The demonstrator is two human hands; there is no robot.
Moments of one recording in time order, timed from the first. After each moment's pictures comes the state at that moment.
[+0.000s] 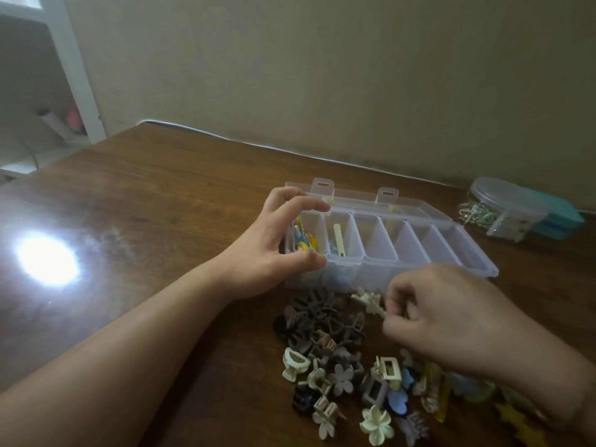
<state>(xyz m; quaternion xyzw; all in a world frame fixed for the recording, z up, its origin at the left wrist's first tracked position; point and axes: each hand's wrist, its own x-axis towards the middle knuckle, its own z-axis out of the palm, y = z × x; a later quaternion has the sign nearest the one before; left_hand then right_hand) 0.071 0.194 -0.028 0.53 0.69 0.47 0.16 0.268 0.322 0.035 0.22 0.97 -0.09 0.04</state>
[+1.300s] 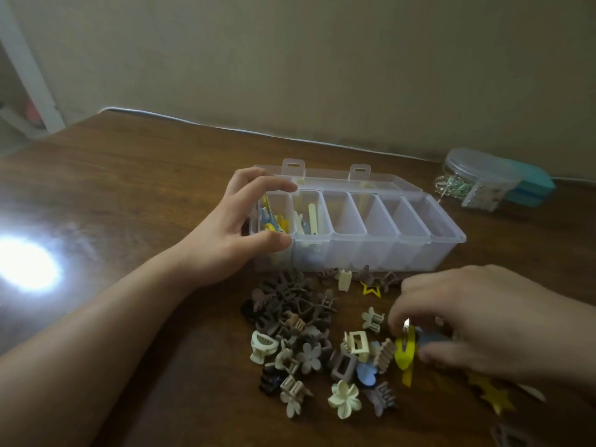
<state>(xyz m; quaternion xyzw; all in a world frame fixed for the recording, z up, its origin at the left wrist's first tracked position) 0.074 0.194 -0.027 0.52 0.69 0.47 0.15 0.311 0.348 0.041 0.03 0.99 0.00 0.14</state>
